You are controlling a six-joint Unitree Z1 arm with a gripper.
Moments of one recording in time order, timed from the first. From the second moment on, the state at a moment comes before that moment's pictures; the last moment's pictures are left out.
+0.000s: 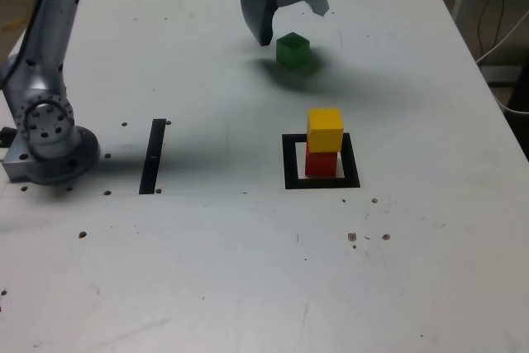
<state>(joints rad) 0.52 2.08 -1.65 1.24 0.19 0.10</state>
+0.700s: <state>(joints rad) 0.53 2.18 -1.63 1.18 0.16 0.12</state>
